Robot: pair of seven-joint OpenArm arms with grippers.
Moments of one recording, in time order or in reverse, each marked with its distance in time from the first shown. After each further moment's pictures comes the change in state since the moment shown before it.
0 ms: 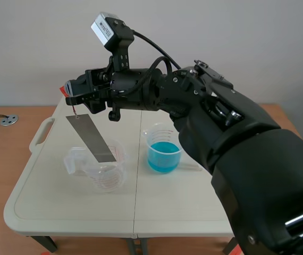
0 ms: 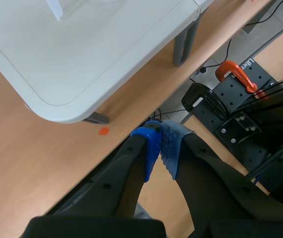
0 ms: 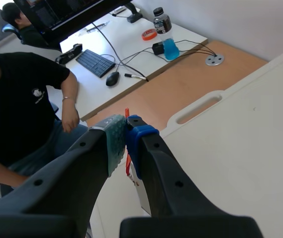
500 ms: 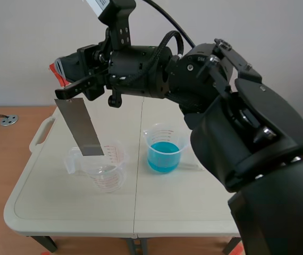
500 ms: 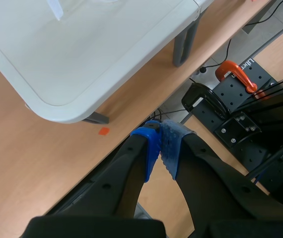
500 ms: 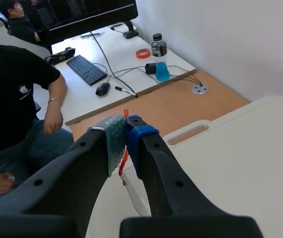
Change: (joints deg) left arm 0.0 0.0 0.0 0.0 0.0 0.0 0.0; right arm -6.8 2.0 0.1 19.2 -3.9 0.0 -1.0
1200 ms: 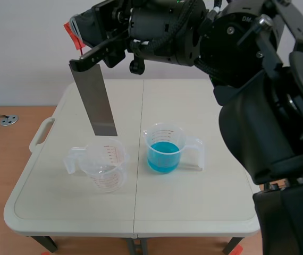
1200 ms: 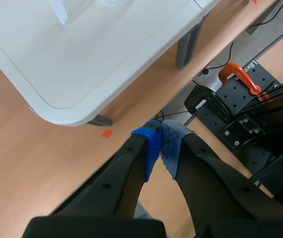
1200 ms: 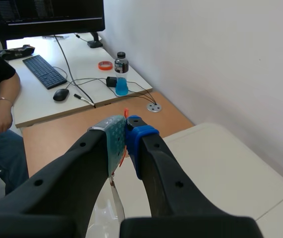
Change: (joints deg) left arm -0.9 0.0 0.0 0.0 0.0 0.0 0.2; right arm -2.1 0.5 5.2 14.2 -5.9 0.2 -3.5
